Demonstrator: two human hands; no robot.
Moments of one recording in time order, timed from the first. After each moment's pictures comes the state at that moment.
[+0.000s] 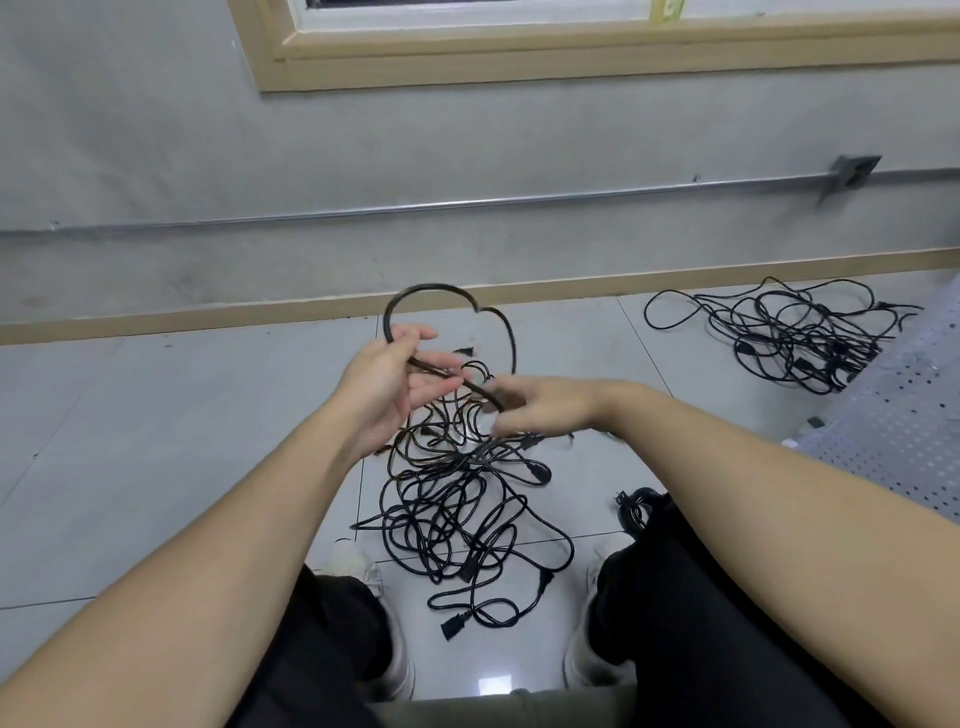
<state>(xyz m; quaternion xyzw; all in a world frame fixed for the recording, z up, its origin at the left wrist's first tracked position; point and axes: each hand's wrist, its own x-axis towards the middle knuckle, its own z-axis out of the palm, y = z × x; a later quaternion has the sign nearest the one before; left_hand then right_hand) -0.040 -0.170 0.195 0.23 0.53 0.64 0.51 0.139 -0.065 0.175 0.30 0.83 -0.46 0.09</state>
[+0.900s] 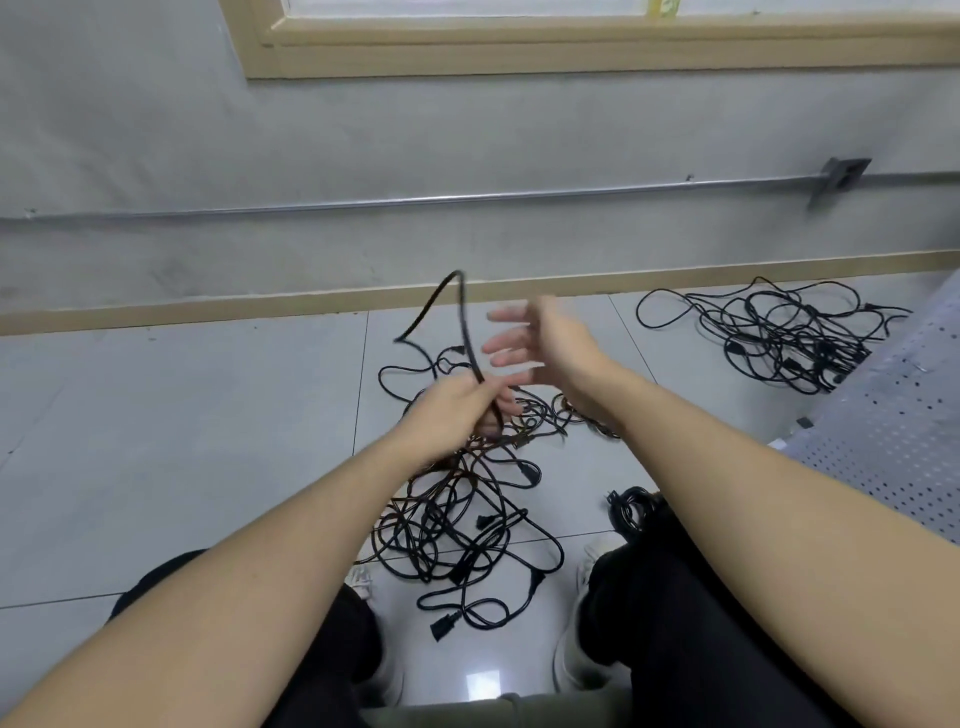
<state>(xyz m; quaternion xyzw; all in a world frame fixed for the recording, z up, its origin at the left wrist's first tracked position) 0.000 -0.149 0.149 0.49 0.65 0.40 0.42 0.122 -0.058 0.199 0.40 0.59 -0.66 -0.25</state>
